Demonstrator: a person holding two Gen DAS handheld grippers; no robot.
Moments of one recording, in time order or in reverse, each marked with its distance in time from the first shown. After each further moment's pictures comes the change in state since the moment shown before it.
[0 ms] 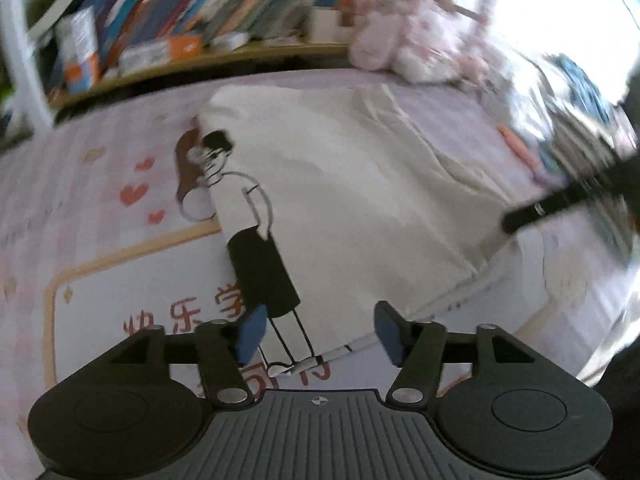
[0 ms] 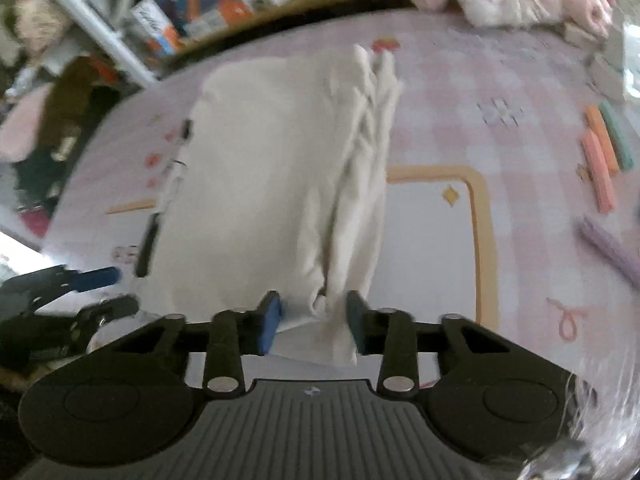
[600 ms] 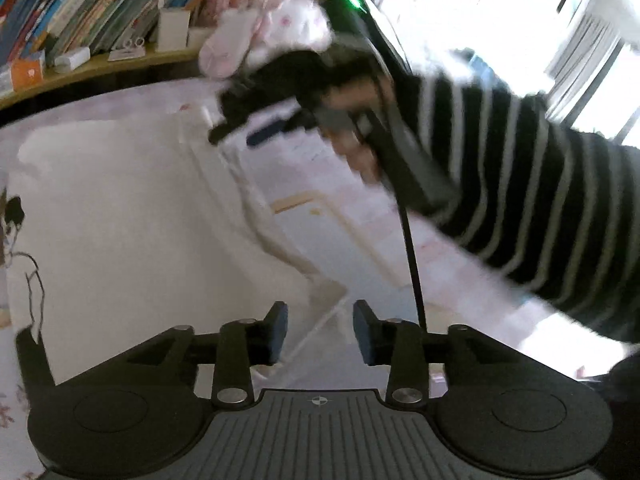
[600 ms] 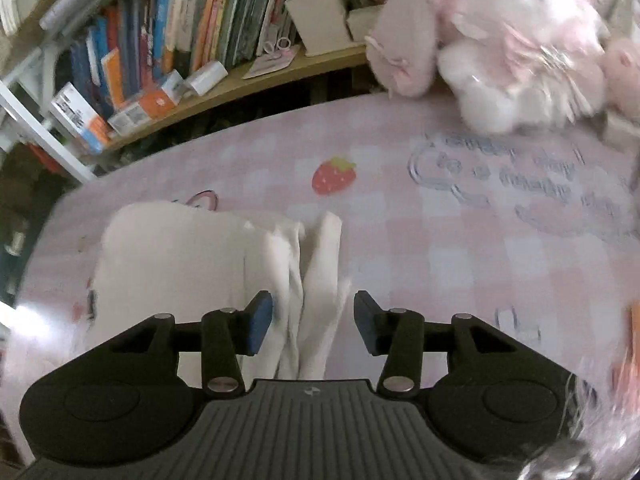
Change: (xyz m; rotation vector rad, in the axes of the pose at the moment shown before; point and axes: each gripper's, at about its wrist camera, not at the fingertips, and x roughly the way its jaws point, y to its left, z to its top) left arm 0.023 -0.079 0.067 -0.041 0.002 -0.368; right arm 0.059 -0.041 0.131 0.025 -0.135 0.001
